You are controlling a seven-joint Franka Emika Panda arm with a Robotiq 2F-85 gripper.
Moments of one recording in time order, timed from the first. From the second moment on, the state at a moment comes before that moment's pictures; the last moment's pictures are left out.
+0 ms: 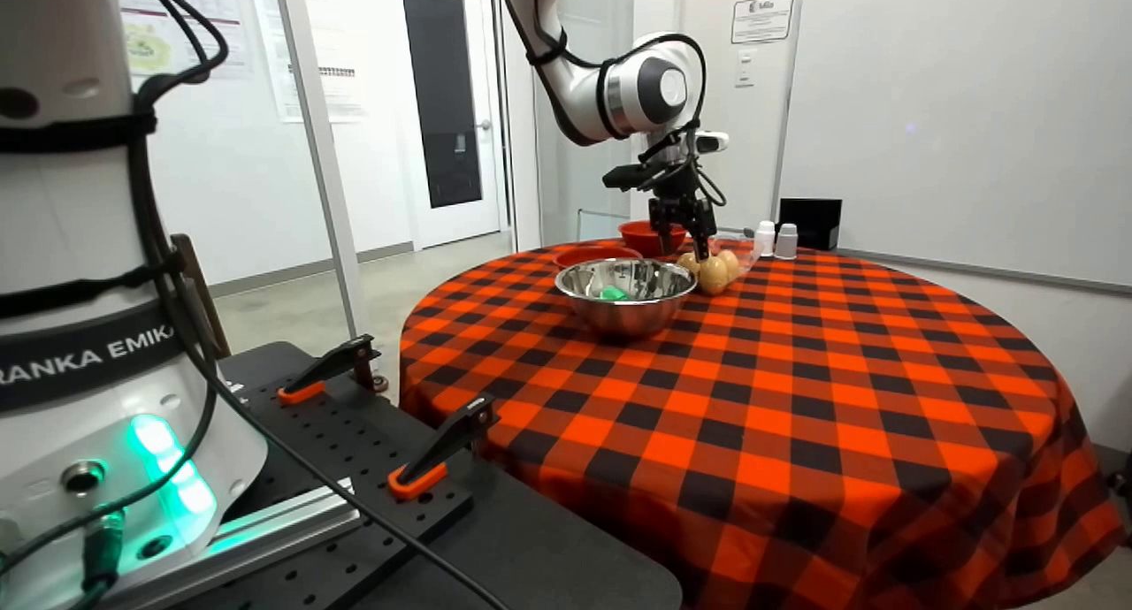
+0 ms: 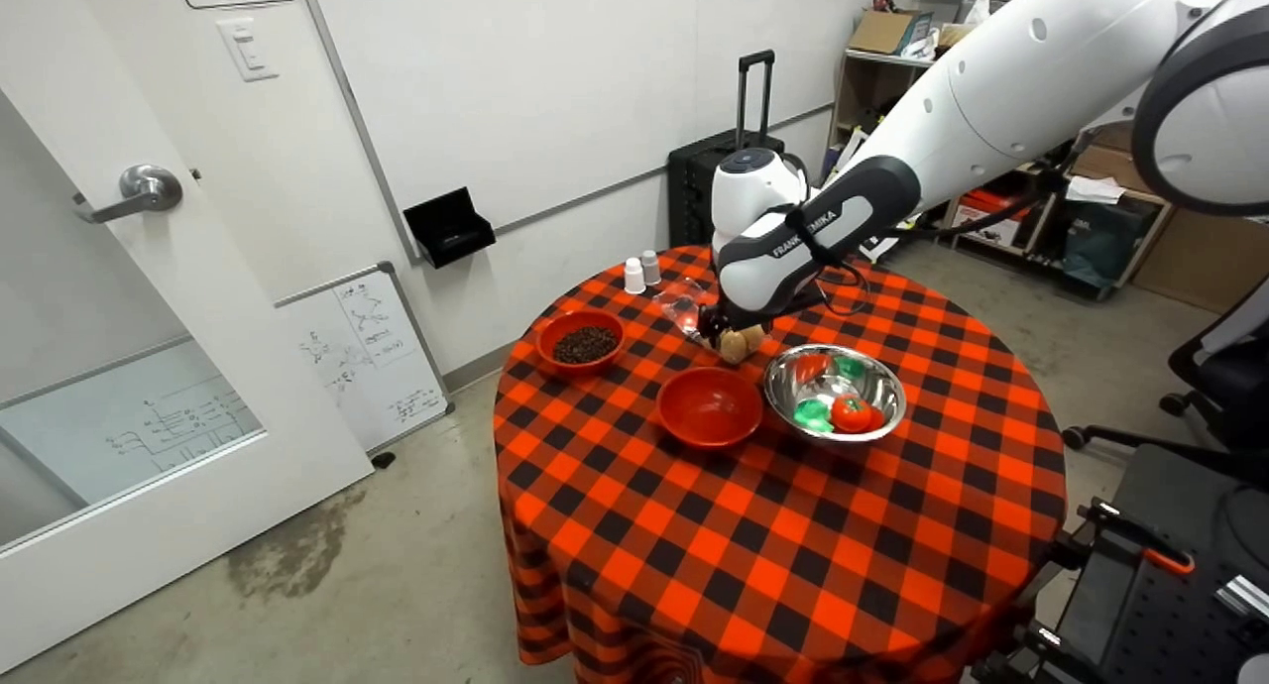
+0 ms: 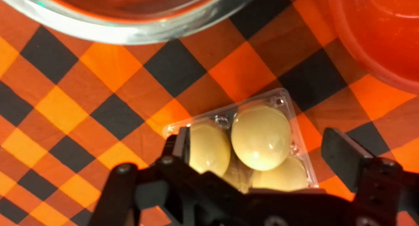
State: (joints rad) arm 0.09 0.81 -0.18 -1.60 -0.09 2.50 0.50
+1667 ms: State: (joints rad) arm 0.09 0.86 -0.18 -1.53 -0.07 2.45 0.59
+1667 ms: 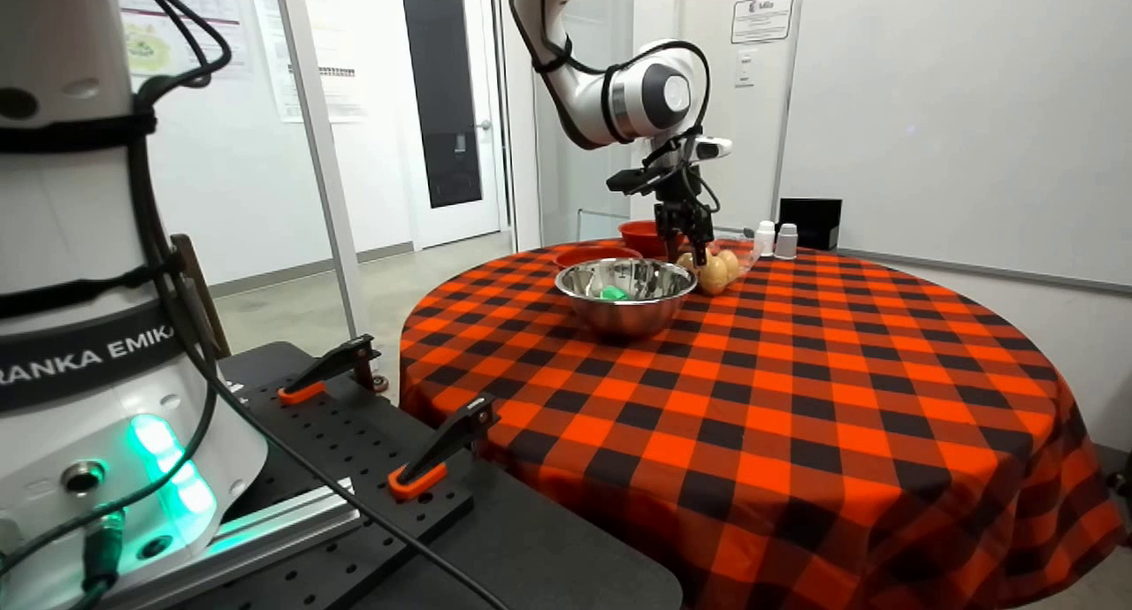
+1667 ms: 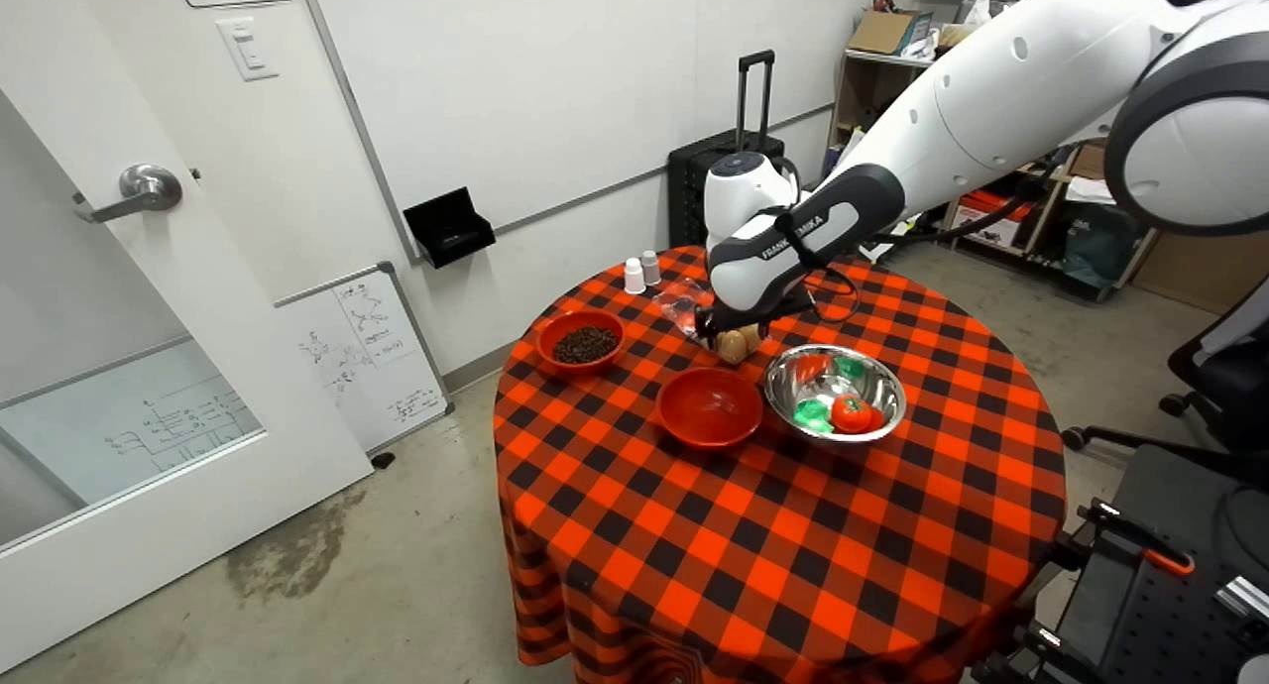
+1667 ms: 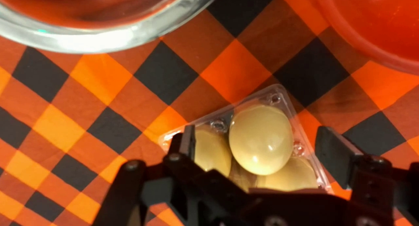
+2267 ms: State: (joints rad) arm 0.09 0.88 -0.18 -1.51 -0.07 2.45 0.59
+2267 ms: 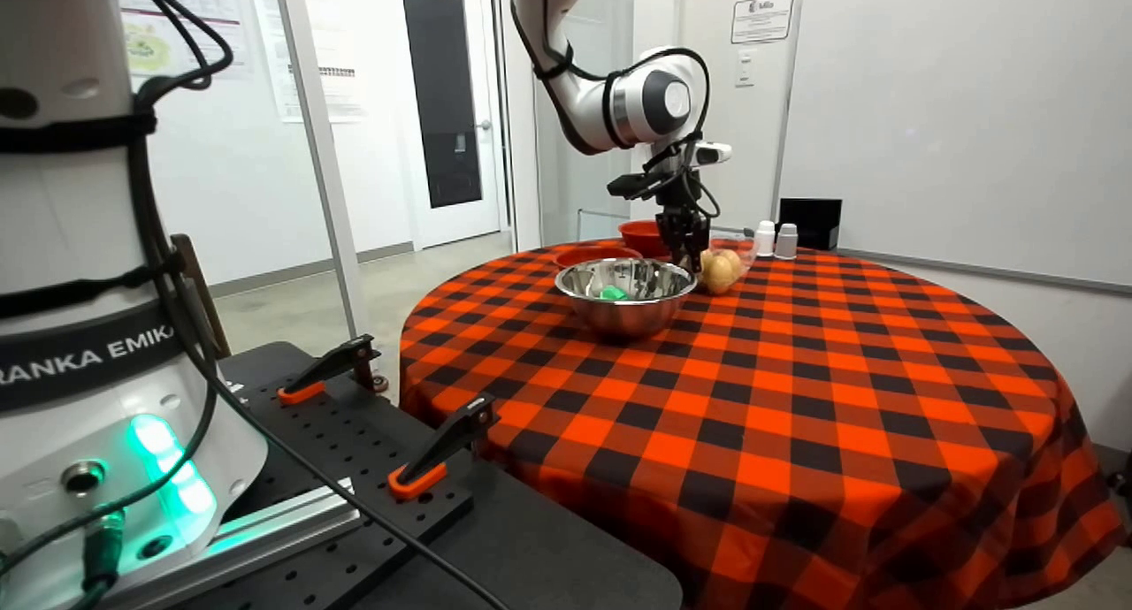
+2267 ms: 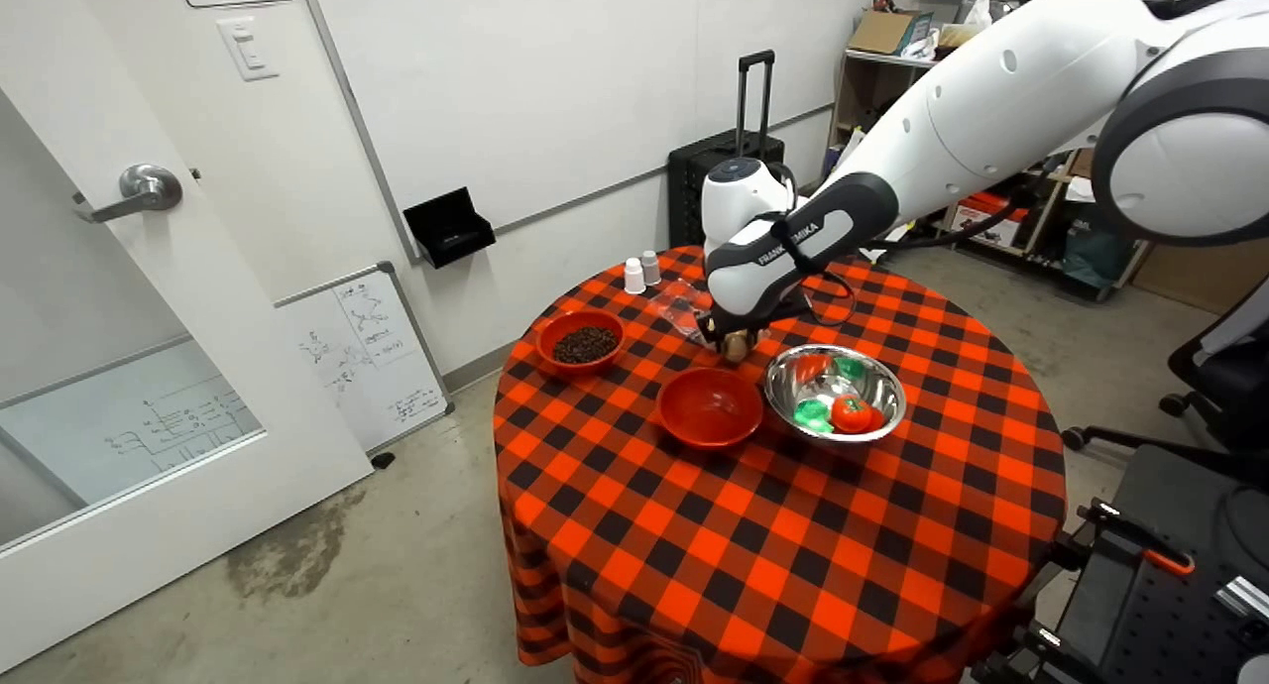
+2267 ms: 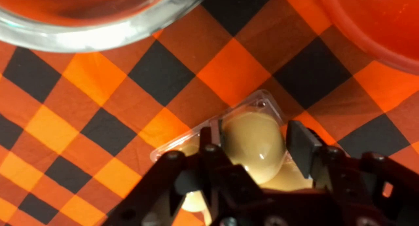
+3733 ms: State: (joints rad) arm 0.10 0.72 -0.16 -1.59 -0.07 2.52 0.59
